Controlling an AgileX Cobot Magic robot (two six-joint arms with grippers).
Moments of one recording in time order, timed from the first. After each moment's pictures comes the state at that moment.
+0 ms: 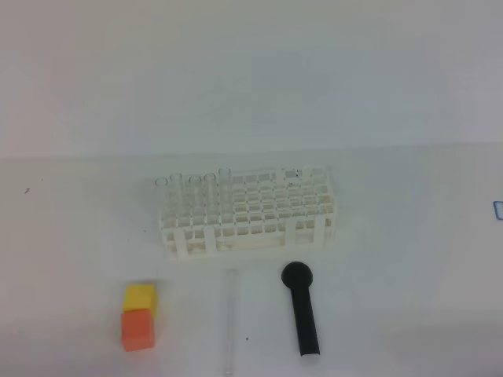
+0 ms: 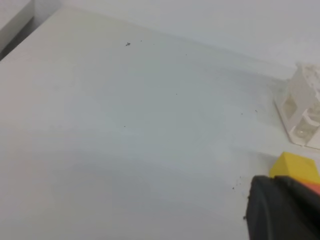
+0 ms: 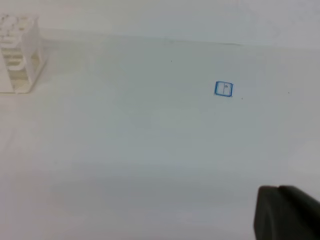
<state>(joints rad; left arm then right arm) 0.04 0.00 0.00 -0.06 0.31 -0.08 0.03 -0.01 0.03 0.01 0.34 -0.10</state>
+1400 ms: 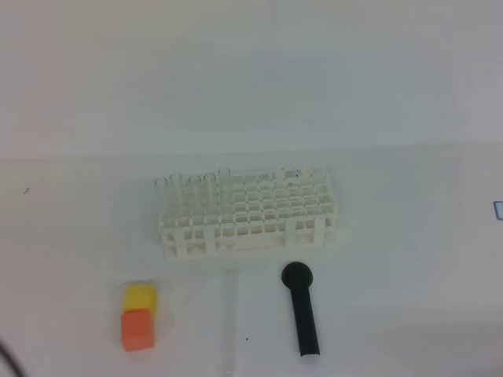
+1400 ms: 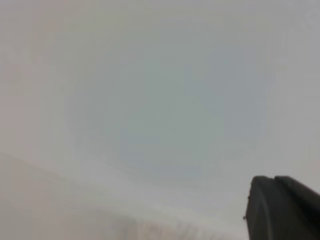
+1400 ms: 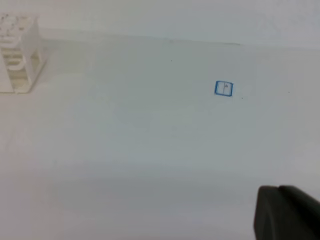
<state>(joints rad) 0.04 0.28 -0.45 -0.57 0.22 0.04 0.03 -0.01 0.03 0.01 0.34 -0.10</state>
